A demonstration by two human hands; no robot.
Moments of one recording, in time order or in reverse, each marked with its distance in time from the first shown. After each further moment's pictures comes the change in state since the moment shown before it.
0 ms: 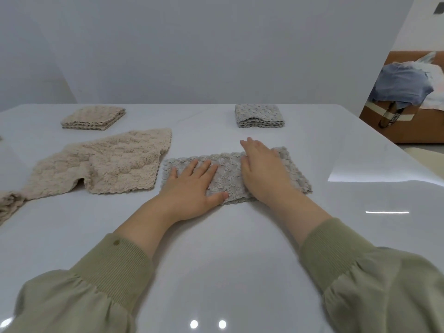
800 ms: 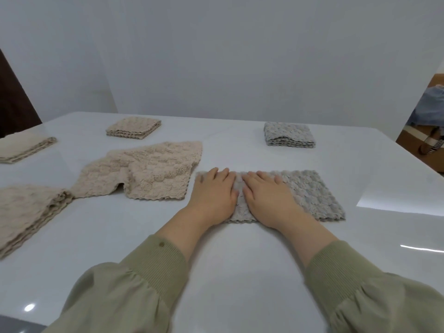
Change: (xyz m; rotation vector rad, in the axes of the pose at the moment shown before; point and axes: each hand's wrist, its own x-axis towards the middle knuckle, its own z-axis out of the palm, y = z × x) left_hand 0.010 -0.004 -0.004 -0.070 0.254 -0.115; right_hand 0.009 -0.025 0.027 -0.124 -0.212 -0.165
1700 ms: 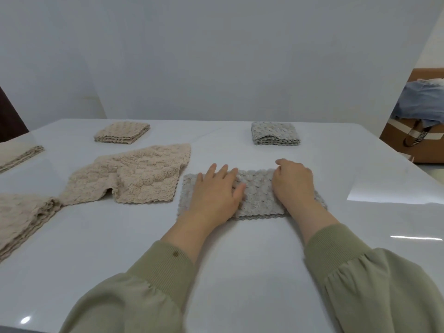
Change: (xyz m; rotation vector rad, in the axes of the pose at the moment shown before) left_hand -0.005 0.032 -0.007 -0.091 0.037 0.014; right_hand 0.001 0.057 -0.021 0.055 0.268 0.417
